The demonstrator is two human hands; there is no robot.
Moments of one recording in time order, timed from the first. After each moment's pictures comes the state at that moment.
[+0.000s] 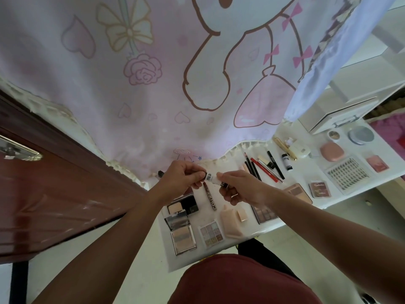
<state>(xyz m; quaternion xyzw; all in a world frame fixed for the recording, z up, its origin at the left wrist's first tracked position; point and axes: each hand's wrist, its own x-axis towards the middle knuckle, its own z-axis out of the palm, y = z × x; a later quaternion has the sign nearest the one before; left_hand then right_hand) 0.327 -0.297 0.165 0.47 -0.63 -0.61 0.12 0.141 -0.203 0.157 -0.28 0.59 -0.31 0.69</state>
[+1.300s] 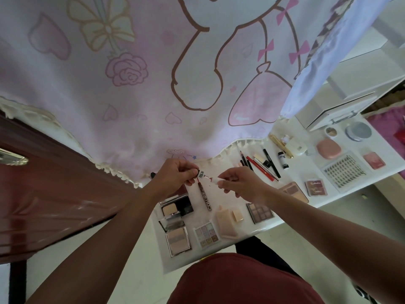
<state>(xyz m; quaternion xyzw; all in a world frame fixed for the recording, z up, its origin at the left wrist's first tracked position) 0.314 -0.315 0.151 0.48 -0.62 -0.61 0.10 0.117 -0.206 0.133 -0.42 0.67 -0.29 0.54</state>
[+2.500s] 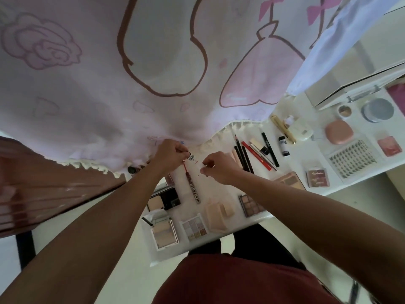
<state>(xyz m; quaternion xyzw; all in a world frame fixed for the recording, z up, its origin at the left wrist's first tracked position) 0.257 -0.366 0.063 0.58 -0.64 -0.50 0.02 0.103 -0.268 0.048 -0.47 0.73 -0.13 0.48</state>
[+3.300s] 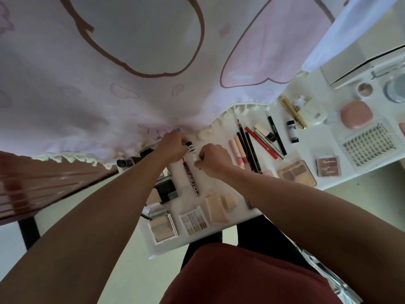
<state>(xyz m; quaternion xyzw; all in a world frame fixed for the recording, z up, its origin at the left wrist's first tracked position) 0.240 -0.375 0.022 0.54 -0.73 -0.39 -0.15 0.129 -0.280 -0.001 -0.44 0.77 -0.06 0.45</state>
